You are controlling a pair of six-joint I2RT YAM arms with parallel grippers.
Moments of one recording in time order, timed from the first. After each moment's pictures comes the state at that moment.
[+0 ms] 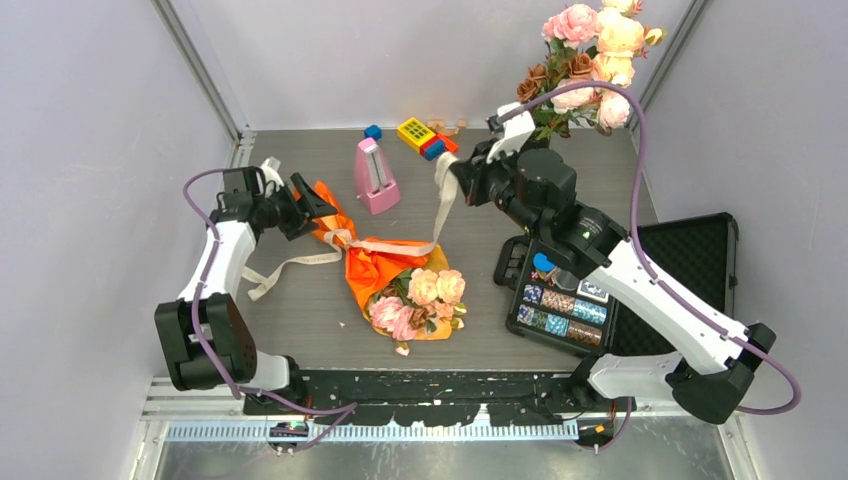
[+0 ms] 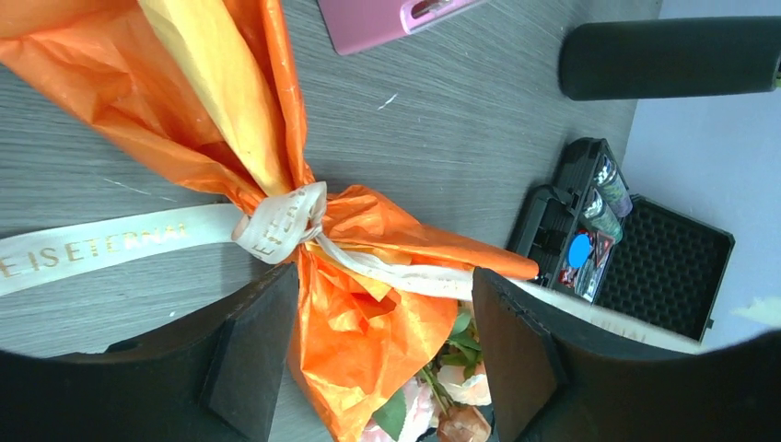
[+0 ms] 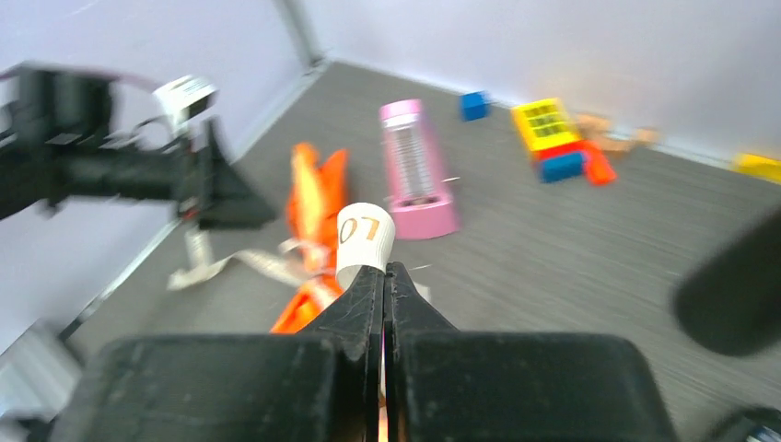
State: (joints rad) left arm 0.15 1.39 1.03 -0.45 0.62 -0.50; right arm 0.80 1.21 1.37 -0.26 0.30 0.22
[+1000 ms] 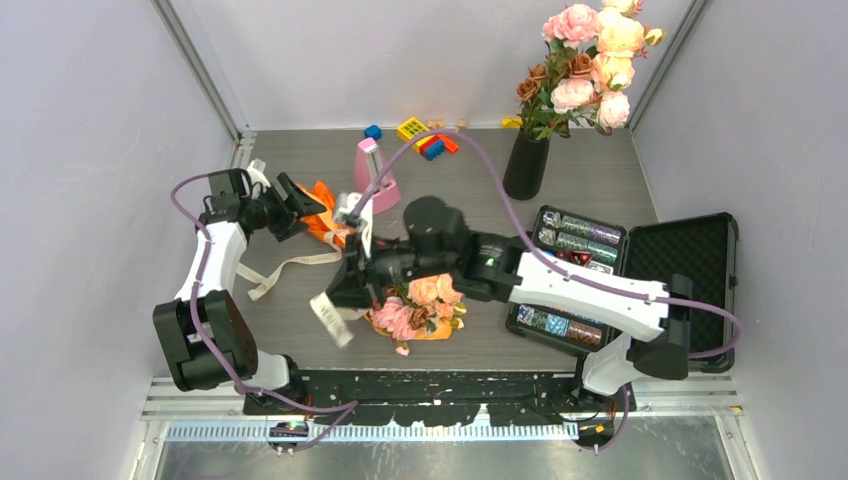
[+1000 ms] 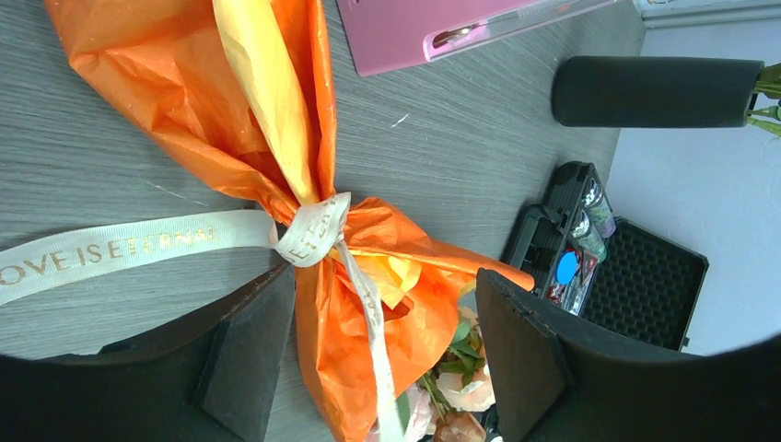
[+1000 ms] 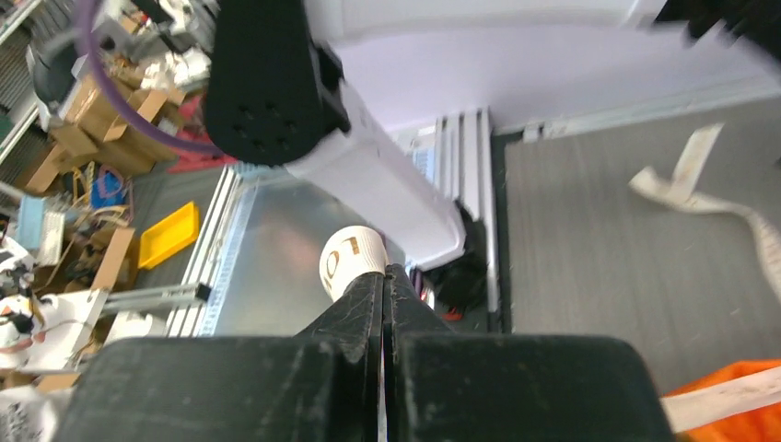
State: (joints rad) left arm 0.24 1.40 1.03 -0.45 0.66 -0.50; right arm 1.21 1.49 1.56 -0.14 -0.49 0.32
